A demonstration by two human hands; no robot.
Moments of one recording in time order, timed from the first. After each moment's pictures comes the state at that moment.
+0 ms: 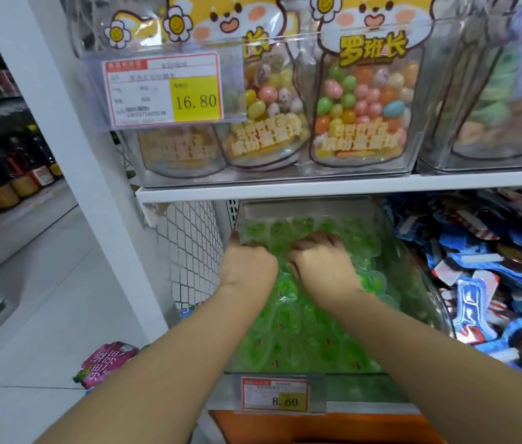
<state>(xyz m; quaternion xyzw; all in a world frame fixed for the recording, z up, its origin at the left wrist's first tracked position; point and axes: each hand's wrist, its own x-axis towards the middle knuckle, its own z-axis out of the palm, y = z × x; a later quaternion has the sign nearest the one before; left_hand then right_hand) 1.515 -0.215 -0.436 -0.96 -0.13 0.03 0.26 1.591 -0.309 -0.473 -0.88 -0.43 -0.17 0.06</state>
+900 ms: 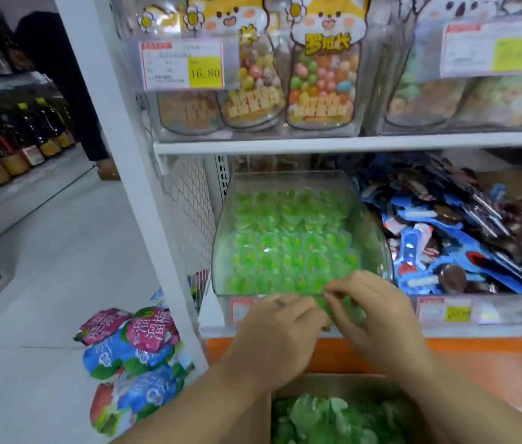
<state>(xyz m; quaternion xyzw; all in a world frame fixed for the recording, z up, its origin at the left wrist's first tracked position) 1.396 -0.305 -0.485 -0.92 0.17 -0.33 -0.09 1.487 -0.450 -0.484 -0.77 -0.48 -0.26 0.34</state>
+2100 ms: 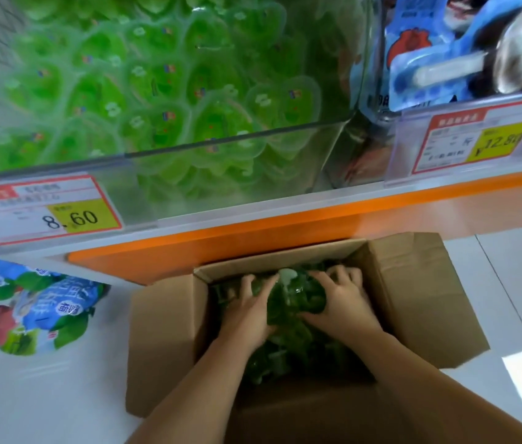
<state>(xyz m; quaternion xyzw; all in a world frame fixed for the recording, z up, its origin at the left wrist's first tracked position) 1.418 -0.376 -0.772 -0.91 -0.14 0.29 -0.25 1.479 -0.544 -0.752 -0.95 -0.17 0.23 0.14</state>
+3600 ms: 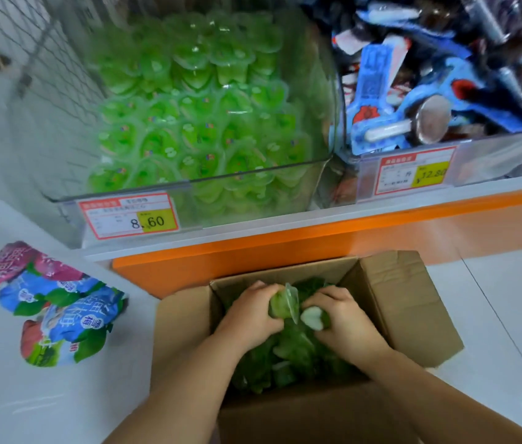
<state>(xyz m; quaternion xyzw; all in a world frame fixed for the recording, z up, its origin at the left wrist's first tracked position) 1.420 -0.365 -0.704 -0.89 -0.11 0.24 -0.37 1.461 -0.547 -0.707 -0.91 -0.26 0.21 0.23</state>
